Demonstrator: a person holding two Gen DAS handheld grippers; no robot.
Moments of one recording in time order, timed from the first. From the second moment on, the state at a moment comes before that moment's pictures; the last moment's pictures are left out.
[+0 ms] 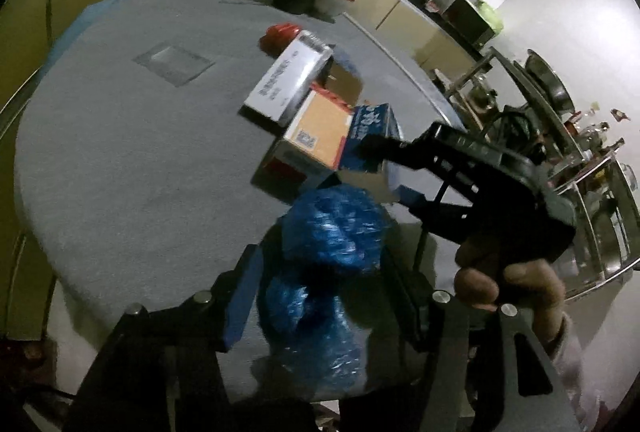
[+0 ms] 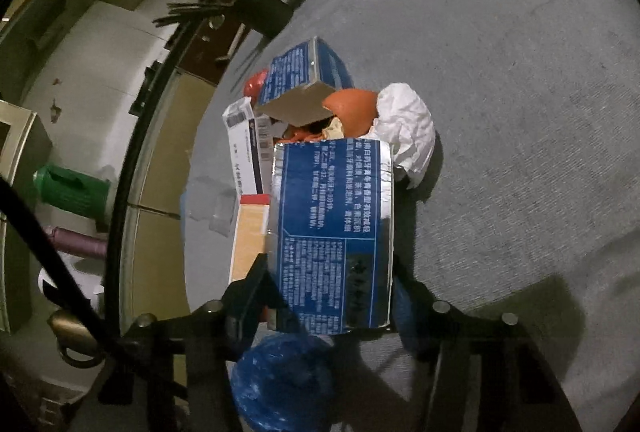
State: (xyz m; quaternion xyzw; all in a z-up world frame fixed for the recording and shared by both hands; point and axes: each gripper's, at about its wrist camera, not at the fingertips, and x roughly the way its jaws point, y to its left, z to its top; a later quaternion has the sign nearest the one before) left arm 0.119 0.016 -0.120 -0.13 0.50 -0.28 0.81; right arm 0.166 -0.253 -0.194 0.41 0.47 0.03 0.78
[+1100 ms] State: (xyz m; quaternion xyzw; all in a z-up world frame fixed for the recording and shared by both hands) left arm 0.070 -0.129 -0.098 0.03 0.46 -0.36 0.81; right arm -0.069 -0.414 -0.162 0.45 0.34 -0.03 0.83
